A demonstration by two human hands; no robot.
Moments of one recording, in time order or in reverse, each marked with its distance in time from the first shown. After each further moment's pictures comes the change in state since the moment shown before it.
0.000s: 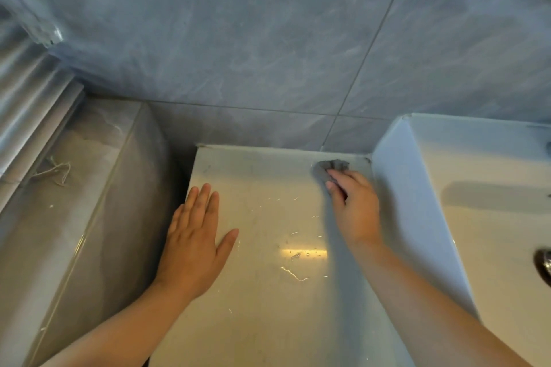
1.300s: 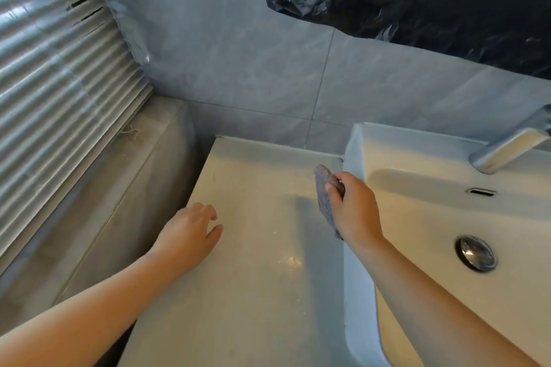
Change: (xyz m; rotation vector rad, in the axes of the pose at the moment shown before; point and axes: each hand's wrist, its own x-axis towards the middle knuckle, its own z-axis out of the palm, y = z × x) left_hand -0.102 0.079 -0.102 -0.070 -0.109 -0.164; right_hand -0.056 -0.040 -0.141 0.076 -0.163 0.014
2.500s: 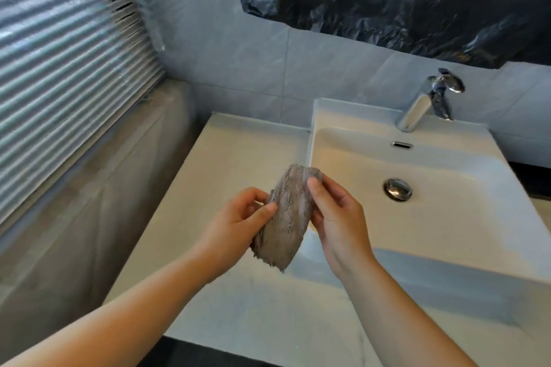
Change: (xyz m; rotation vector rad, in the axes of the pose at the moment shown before) left_hand -0.215 0.193 -0.041 -1.034 -0.032 -0.061; right_hand -0.211 -0.043 -0.140 1.175 -0.172 0.330
